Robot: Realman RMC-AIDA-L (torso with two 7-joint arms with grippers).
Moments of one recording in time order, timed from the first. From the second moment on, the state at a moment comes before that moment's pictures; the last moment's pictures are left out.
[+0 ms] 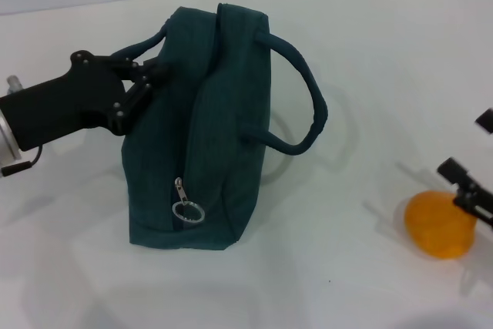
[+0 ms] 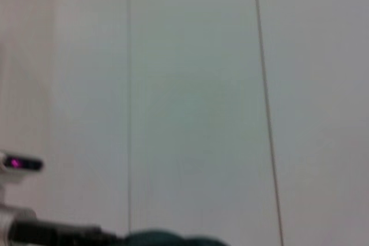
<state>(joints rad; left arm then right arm) -0.43 -2.09 1.06 0.78 1.54 1.40 -1.21 0.12 2.00 -0.70 -0.07 -1.35 -1.92 0.43</state>
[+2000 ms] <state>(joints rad) -0.48 -2.09 1.06 0.71 1.52 1.38 -1.15 0.07 2.01 -0.71 0.14 -1.34 -1.77 0.21</state>
